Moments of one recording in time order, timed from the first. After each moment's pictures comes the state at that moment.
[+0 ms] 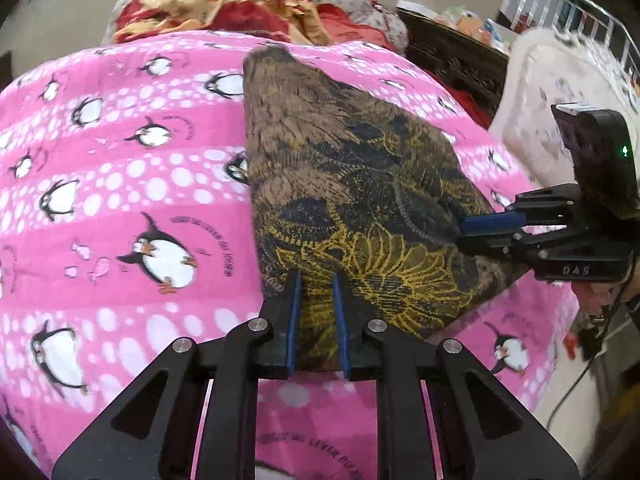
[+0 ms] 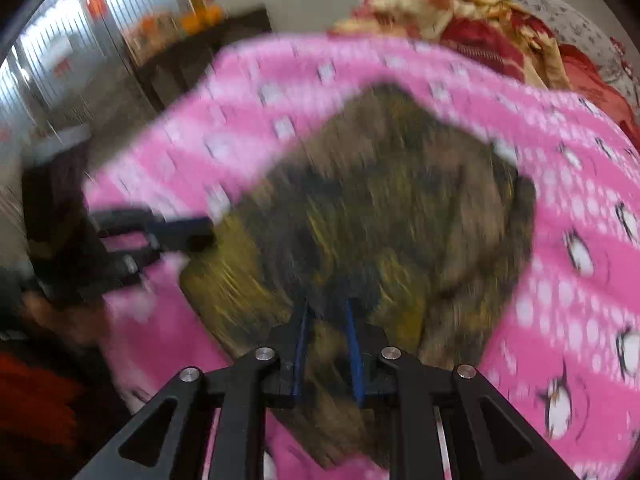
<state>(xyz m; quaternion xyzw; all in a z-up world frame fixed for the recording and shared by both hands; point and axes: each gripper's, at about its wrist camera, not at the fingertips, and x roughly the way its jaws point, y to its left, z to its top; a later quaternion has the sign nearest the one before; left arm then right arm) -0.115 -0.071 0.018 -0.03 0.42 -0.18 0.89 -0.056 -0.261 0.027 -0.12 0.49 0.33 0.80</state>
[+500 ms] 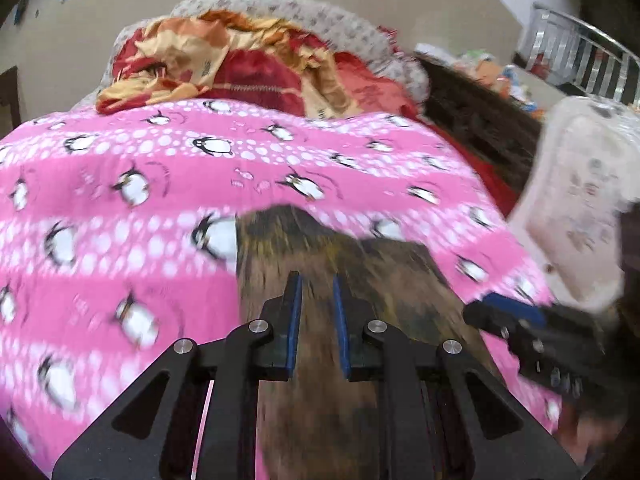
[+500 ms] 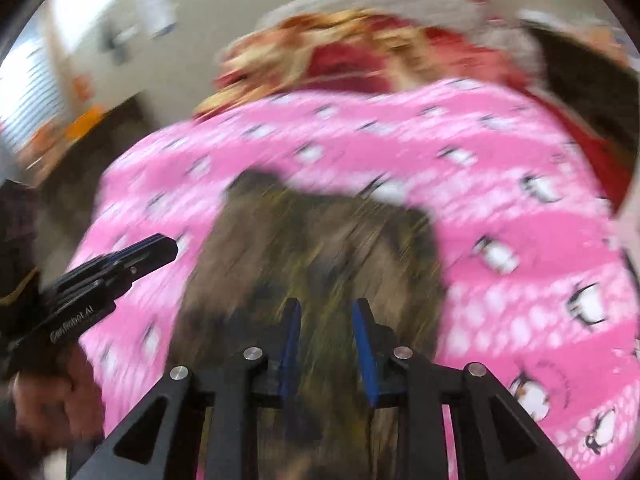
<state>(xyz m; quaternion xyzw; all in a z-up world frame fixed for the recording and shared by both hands) 0.052 -0.085 0.079 -0.07 0.38 -0.14 0.91 0.018 -0.252 0.087 0.04 0.44 0.09 0.89</state>
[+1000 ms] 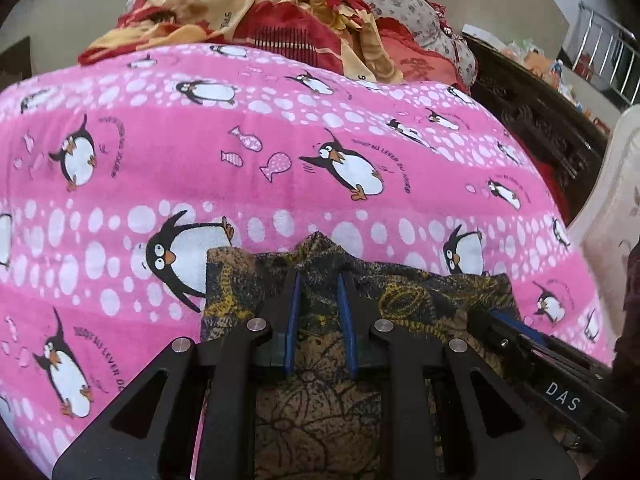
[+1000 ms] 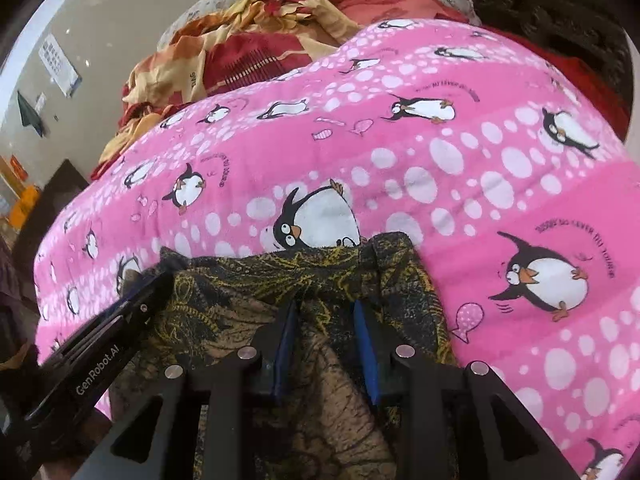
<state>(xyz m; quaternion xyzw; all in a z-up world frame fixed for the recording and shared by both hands) 0.123 -0.091 0.007 -0.09 0.42 -0.10 0.90 0.107 -0.281 0.007 0.15 0.46 0.05 0.87</state>
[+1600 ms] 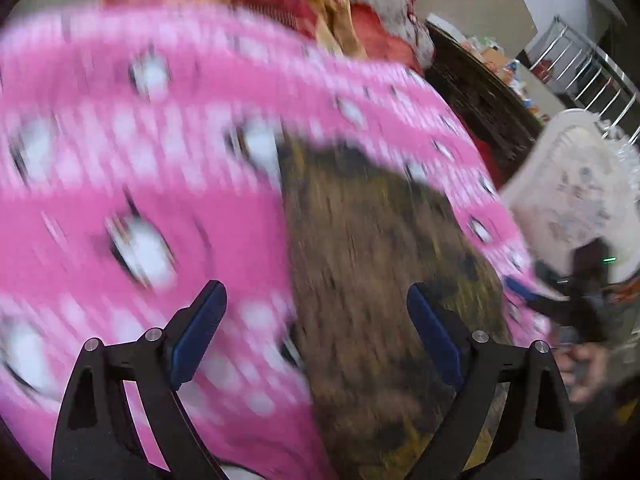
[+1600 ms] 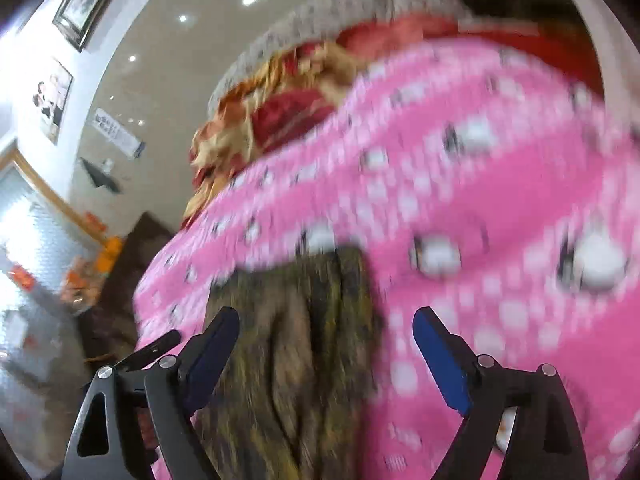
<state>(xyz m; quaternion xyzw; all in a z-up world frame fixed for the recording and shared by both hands) 0.041 -0.017 0.013 -0.17 0.48 -0.23 0.83 0.023 -0.405 0.031 0.29 0.42 0.19 0.84</state>
